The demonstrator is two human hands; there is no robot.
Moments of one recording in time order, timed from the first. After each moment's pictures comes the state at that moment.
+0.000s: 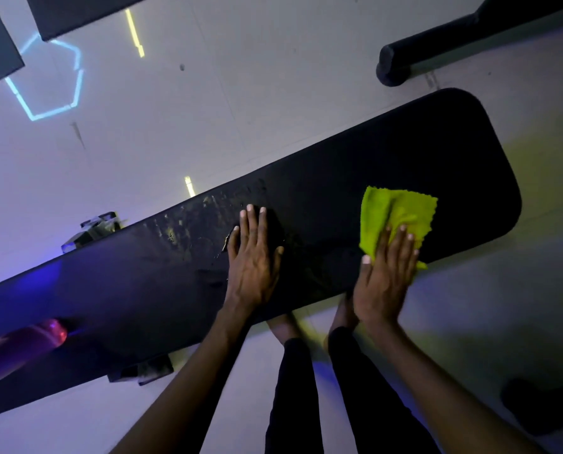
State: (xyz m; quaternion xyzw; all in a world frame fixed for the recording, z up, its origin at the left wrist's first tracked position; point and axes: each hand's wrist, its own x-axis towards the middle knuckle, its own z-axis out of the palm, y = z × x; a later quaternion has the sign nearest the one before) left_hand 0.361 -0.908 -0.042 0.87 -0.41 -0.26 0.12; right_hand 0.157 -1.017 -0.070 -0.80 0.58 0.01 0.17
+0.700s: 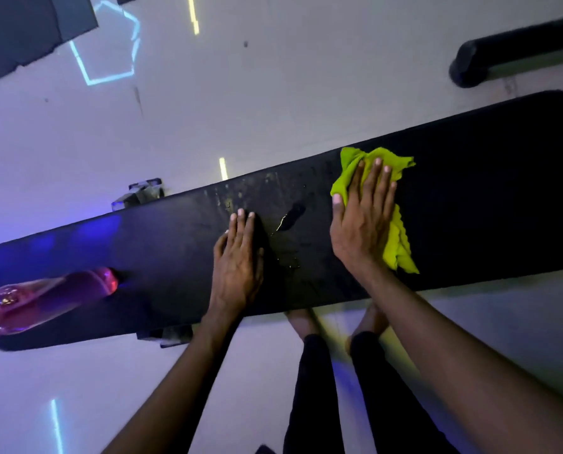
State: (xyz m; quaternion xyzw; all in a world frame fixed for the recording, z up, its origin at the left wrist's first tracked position) left_hand 0.411 -0.803 -0.041 0.91 -0.33 -0.23 0.12; right_hand 0.316 -1.007 -0.070 -0.89 0.43 0.02 0.15
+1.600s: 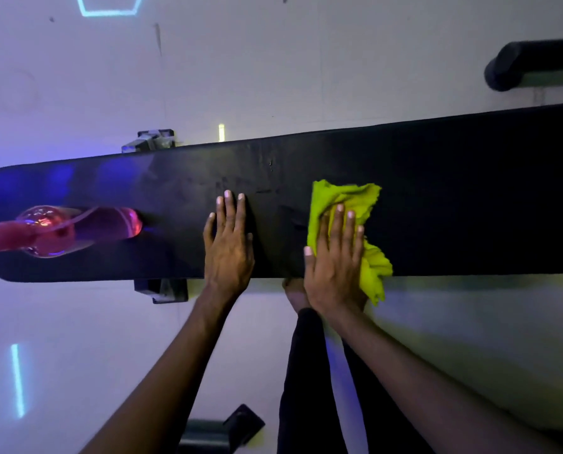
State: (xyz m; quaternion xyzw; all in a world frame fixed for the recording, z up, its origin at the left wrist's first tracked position) left_hand 0.412 -0.720 -0.044 0.94 -0.25 -0.22 0.11; right_hand 0.276 -0.857 -0.073 -0.94 0.31 0.08 0.13
